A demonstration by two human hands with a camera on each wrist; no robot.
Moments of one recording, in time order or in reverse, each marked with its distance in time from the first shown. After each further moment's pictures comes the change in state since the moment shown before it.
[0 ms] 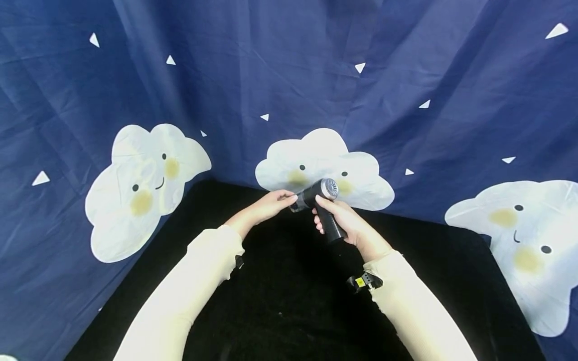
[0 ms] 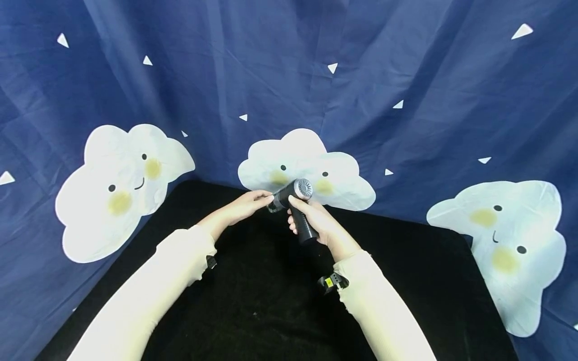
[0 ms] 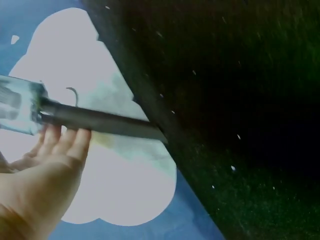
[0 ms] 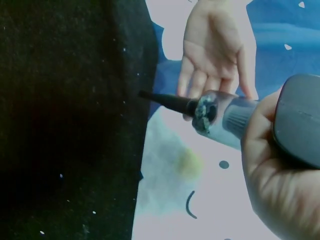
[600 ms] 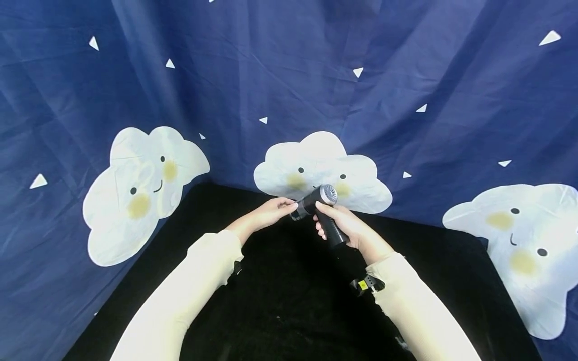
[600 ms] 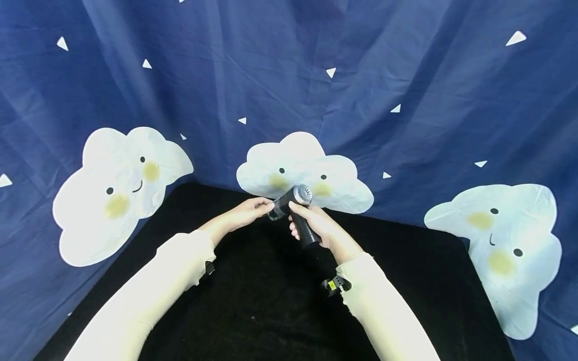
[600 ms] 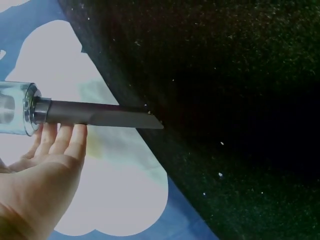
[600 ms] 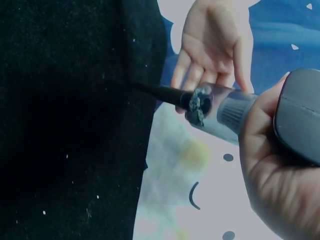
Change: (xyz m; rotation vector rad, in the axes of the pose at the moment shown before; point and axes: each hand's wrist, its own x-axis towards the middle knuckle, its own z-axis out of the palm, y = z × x) left_hand 0.002 -0.006 0.010 0.018 -0.021 -0.020; right_hand -0.004 -0.002 -0.008 -0.055 -0.041 0.053
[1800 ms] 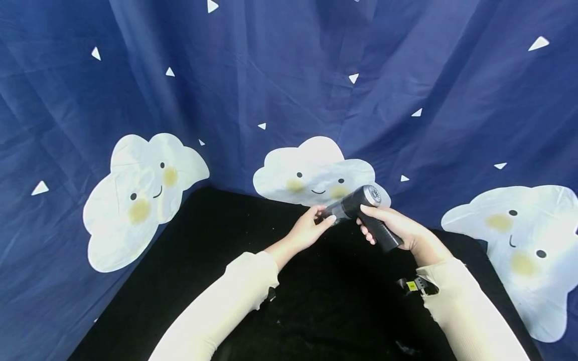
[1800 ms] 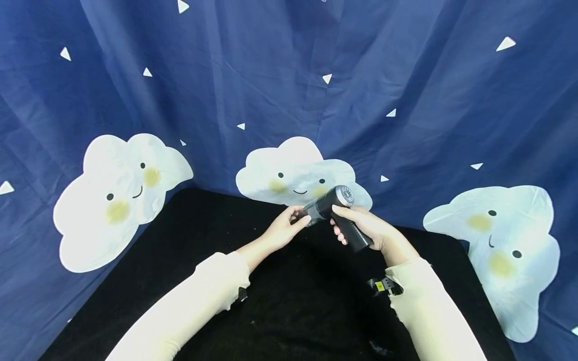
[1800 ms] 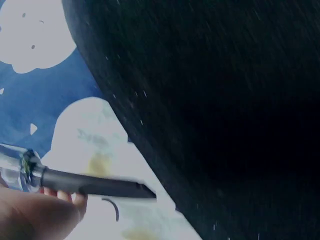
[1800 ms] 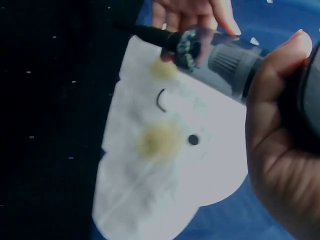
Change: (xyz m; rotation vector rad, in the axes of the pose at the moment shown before) left_hand 0.006 0.044 0.102 -0.061 0.229 0.174; right_hand -0.067 -0.027 -0.081 -0.116 -0.095 0.029
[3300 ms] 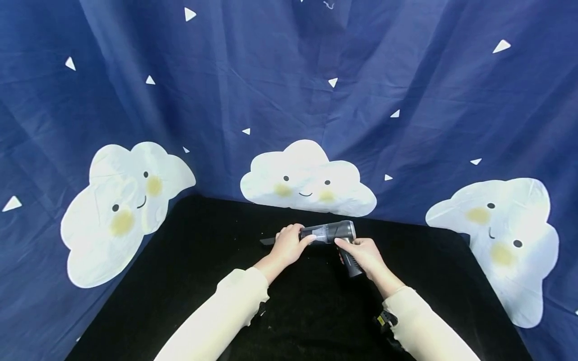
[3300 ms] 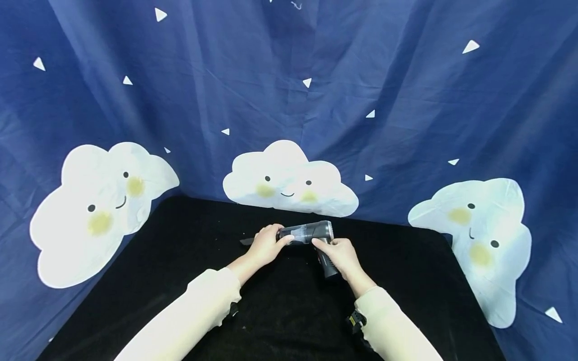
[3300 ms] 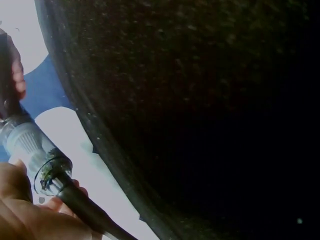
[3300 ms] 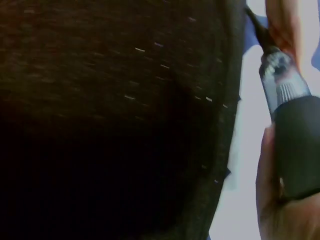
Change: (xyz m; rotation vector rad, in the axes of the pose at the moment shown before) left_hand -0.018 -0.036 0.011 0.486 0.030 -0.036; right_hand 0.028 0.121 0.021 -0.195 0.702 -0.013
